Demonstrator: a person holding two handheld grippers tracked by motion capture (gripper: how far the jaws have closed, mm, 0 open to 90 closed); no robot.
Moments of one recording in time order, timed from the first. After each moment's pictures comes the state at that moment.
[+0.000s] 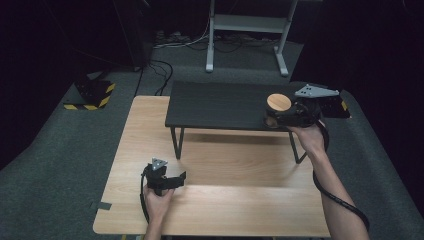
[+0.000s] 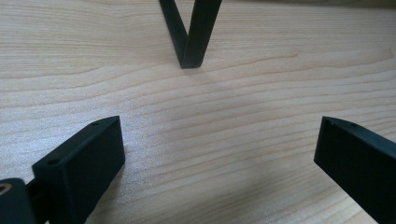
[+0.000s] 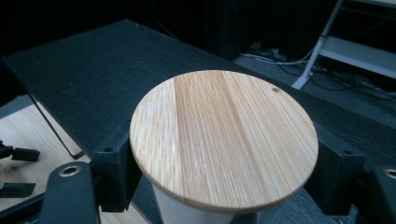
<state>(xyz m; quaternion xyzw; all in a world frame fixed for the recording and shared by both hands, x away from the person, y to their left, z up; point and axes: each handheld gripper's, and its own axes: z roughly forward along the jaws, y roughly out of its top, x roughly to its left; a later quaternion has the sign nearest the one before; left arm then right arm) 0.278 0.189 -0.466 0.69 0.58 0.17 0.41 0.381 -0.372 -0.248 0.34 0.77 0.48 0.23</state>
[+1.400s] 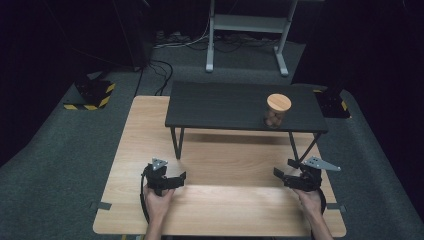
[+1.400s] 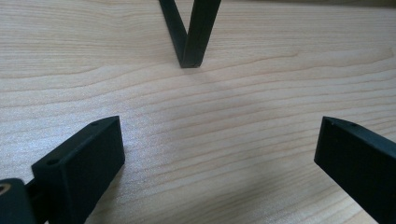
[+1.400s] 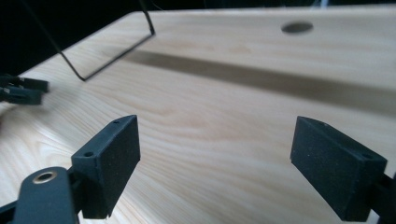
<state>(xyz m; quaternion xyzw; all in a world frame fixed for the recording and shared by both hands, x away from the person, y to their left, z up) 0.278 0.188 -0.466 0.69 0.58 0.17 0.41 0.295 -0.441 -0.442 0.43 0.73 0.51 0.16</state>
